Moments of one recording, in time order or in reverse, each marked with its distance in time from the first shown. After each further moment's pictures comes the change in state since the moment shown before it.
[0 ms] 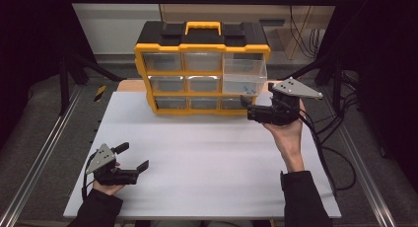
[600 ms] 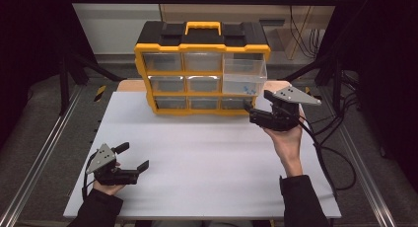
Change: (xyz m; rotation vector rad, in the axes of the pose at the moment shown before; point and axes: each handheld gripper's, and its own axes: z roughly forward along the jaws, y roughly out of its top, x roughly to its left) left arm -0.001 0.000 0.001 0.005 -0.001 0.000; right arm -0.001 -0.017 -0.001 0.021 -0.002 0.018
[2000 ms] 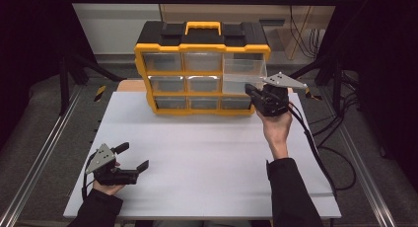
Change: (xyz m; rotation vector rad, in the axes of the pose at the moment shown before) left arm 0.001 0.000 -0.001 -0.010 -0.001 -0.008; right arm -0.006 0.014 0.040 0.035 -0.023 0.017
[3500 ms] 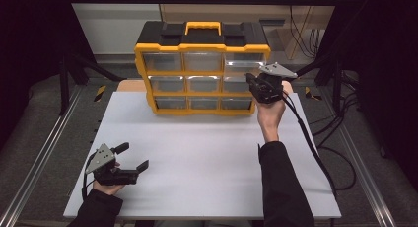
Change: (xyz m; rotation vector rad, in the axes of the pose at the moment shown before) left arm 0.001 -0.001 0.000 0.002 0.000 -0.006; right arm -0.020 0.003 0.047 -0.007 -0.120 0.014
